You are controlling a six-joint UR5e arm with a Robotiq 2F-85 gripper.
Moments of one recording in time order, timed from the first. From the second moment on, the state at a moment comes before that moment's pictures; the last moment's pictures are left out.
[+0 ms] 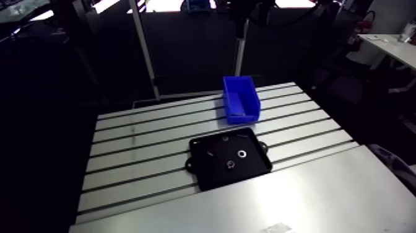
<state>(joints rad) -0.29 -1.24 1.34 -1.65 -1.66 -2.36</state>
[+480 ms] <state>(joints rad) -0.25 -1.39 1.33 -1.45 -1.56 -1.81</state>
